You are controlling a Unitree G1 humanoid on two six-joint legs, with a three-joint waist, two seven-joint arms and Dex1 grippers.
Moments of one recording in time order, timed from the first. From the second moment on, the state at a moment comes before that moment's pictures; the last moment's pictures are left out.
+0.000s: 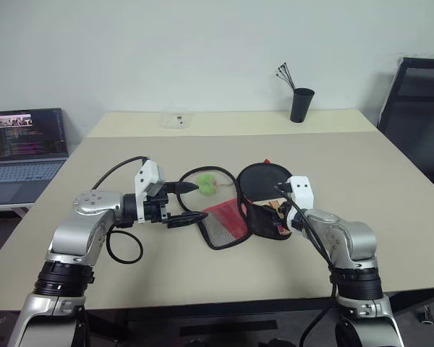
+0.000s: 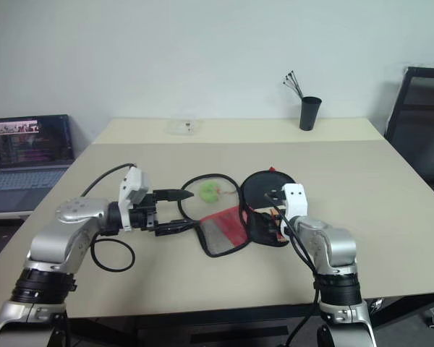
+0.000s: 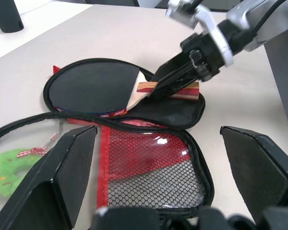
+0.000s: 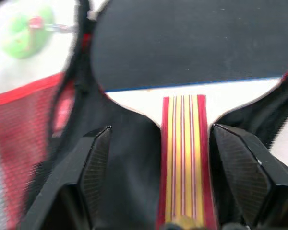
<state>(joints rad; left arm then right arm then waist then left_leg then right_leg) -0.56 0.72 0.03 0.07 -0.43 0.38 -1.21 -0.60 -0.15 -0.08 -0.17 0.31 1.19 0.15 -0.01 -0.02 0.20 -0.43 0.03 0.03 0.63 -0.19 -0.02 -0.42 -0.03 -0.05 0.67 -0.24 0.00</state>
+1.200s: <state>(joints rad) -0.56 0.70 0.01 0.09 -0.42 0.36 -1.21 -0.40 -0.55 0.06 -0.30 0.46 1.08 0.56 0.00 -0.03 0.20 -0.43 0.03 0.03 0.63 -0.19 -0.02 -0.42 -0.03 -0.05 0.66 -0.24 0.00</state>
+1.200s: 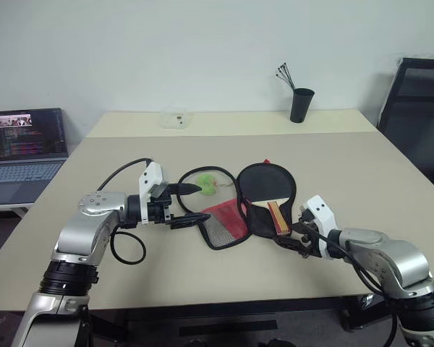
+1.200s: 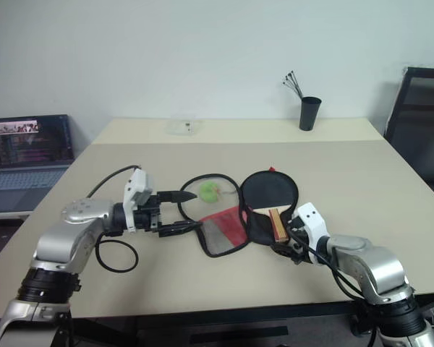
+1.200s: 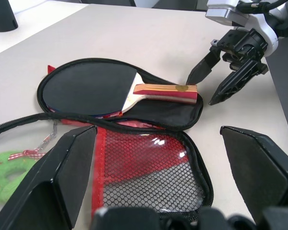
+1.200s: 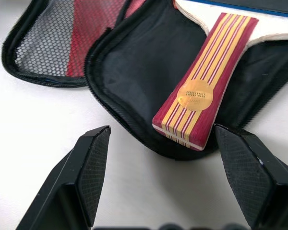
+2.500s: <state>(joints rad) -0.38 0.76 0.08 0.16 -0.34 0.35 -1.05 -0.48 -0.71 -0.07 -0.43 0.60 1.05 0.70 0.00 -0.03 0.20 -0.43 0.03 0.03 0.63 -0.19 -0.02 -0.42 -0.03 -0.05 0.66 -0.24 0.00</state>
